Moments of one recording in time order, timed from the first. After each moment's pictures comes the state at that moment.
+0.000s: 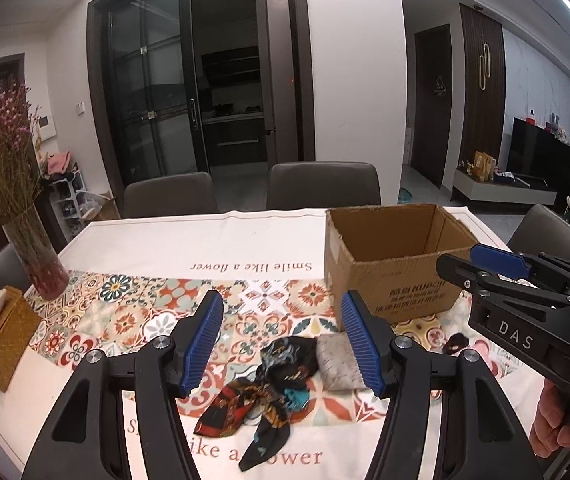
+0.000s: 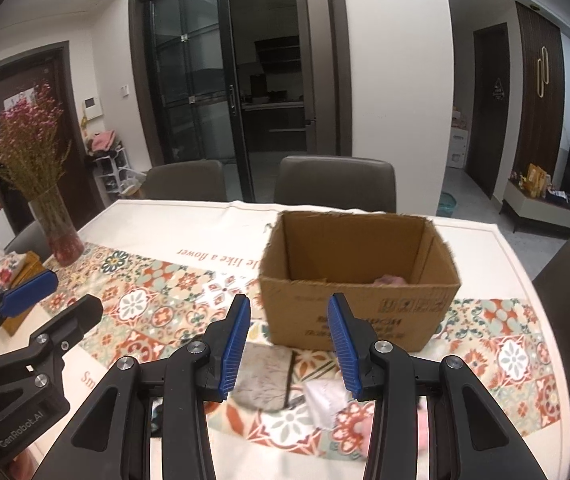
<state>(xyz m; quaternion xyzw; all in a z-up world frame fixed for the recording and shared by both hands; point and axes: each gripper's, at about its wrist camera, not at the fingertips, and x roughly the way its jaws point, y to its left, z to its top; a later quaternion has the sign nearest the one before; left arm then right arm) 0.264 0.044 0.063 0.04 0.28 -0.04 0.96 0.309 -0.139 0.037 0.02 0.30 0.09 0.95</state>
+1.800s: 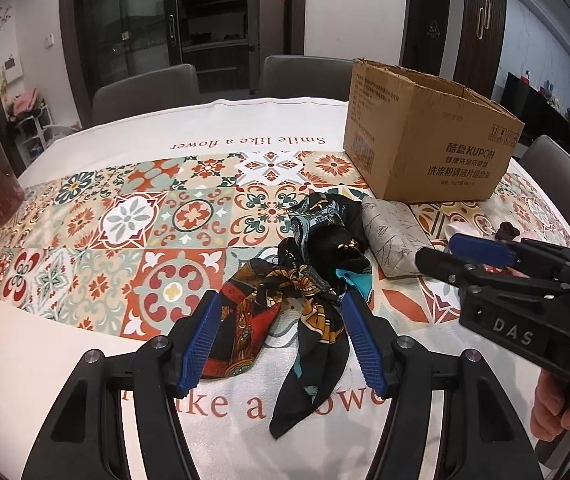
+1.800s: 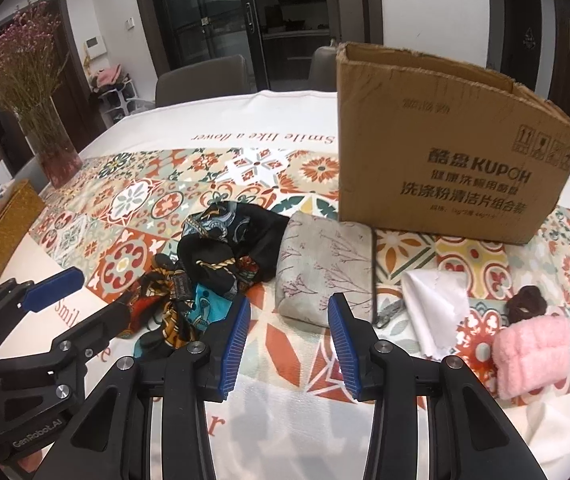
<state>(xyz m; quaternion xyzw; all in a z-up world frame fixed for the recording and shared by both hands) 0.283 0.108 -0.100 0.03 0.40 -0.08 0.91 0.329 -0.068 -0.120 0.01 0.42 0.12 0.90</state>
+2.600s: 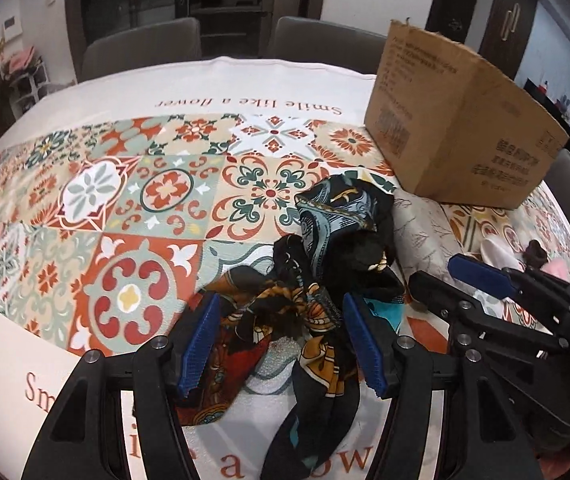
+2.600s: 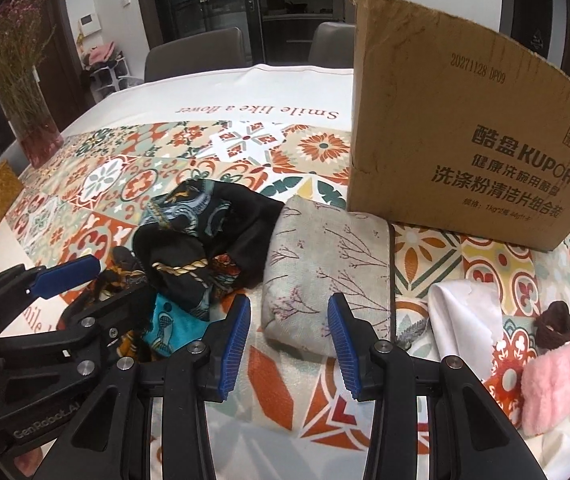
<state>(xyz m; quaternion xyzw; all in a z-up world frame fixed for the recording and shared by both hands) 0.343 0.104 -0.139 -0.01 0.46 -0.08 0.89 0.369 -0.051 -0.159 -0.01 0.45 0.11 0.89</state>
